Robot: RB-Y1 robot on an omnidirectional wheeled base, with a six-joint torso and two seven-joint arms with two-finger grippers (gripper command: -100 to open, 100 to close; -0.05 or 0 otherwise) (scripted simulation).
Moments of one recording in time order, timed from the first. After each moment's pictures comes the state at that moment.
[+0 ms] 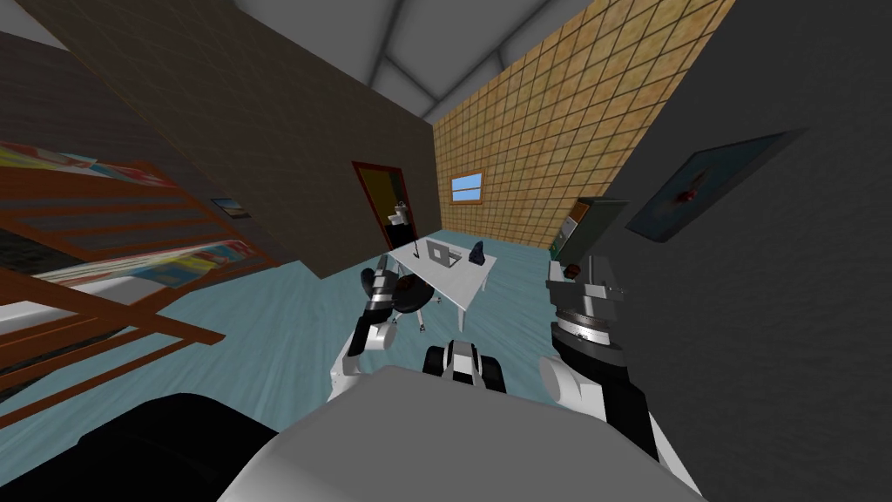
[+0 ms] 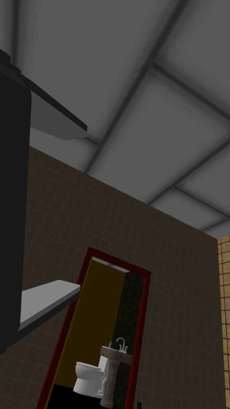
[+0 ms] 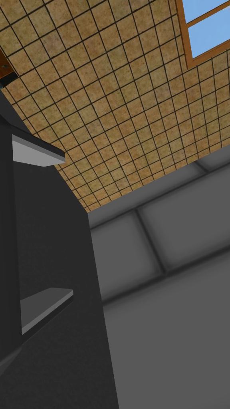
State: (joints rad) left arm 0.40 0.16 0.10 -2.12 0.21 -0.41 -0.09; right arm 0.51 0.03 0.04 -2.32 0.02 -0.54 -0.10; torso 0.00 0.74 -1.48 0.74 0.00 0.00
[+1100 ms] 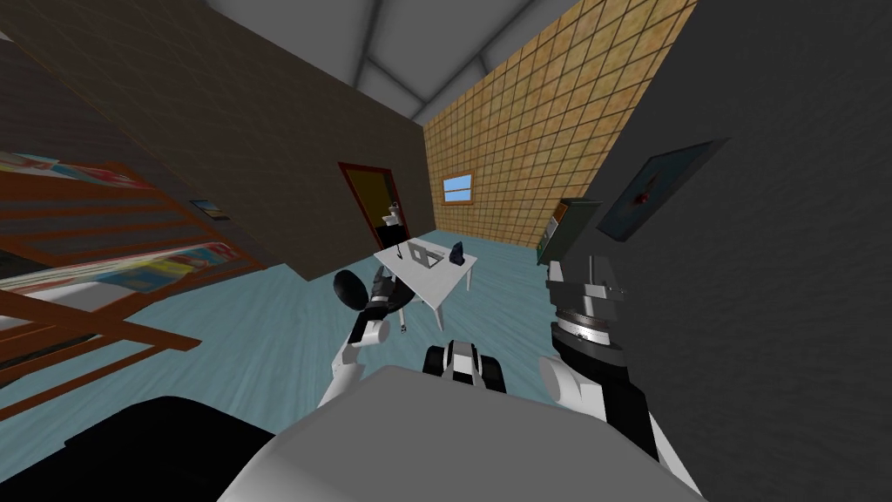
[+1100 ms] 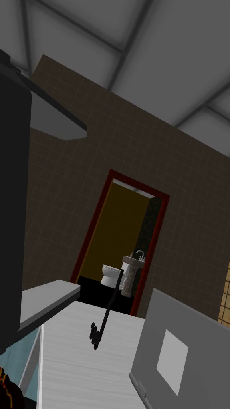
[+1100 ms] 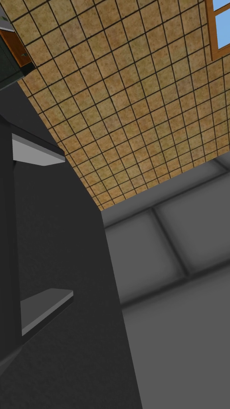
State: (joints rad) left arm 0.33 0.22 0.21 -1.85 0.41 -0.29 0.03; right arm 0.51 0.03 0.04 -2.32 0.02 -0.54 -0.10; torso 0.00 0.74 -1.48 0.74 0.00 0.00
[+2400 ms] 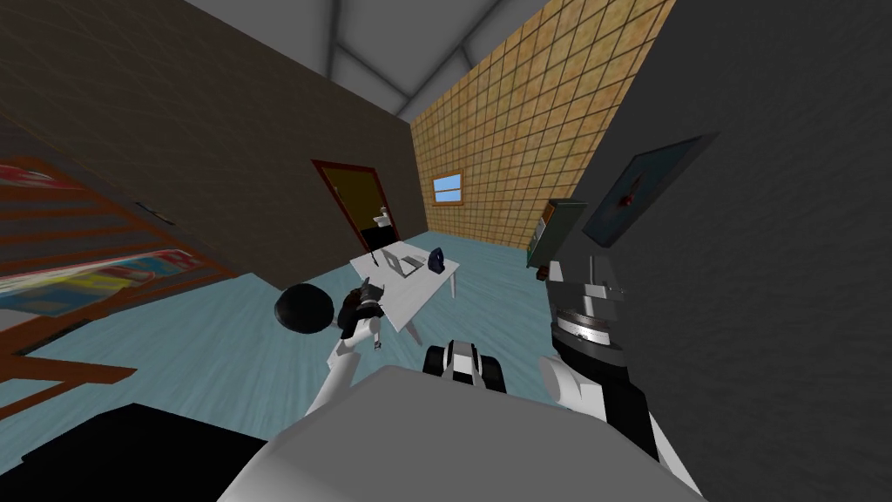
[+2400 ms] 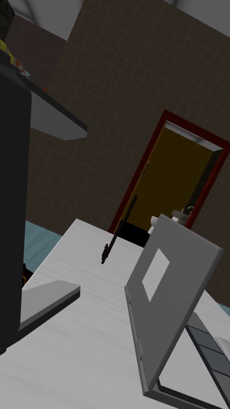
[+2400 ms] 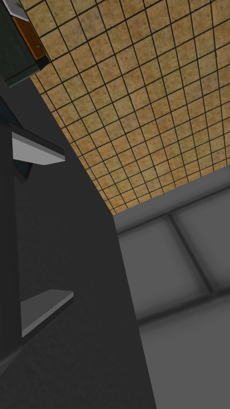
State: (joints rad) left arm 0.20 0.25 0.40 -1.53 0.56 -0.21 0.16; right arm 0.51 0.03 0.04 -2.32 0.02 -0.54 -0.10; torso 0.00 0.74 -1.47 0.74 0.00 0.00
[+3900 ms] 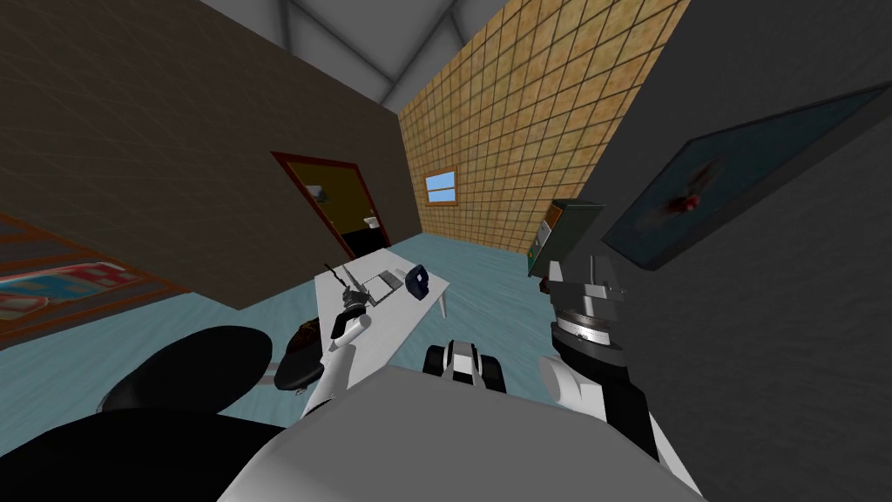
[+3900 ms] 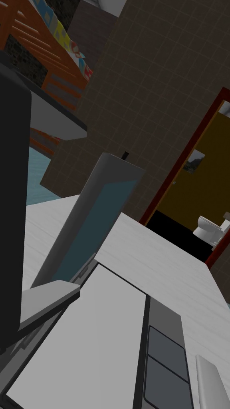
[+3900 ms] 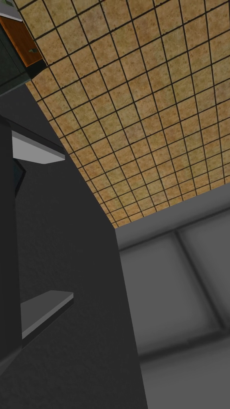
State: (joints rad) left arm 0.05 0.28 0.64 -1.26 0.57 -0.20 0.24; right arm 0.51 0.03 0.04 -2.32 0.02 -0.54 -0.10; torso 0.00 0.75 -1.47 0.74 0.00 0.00
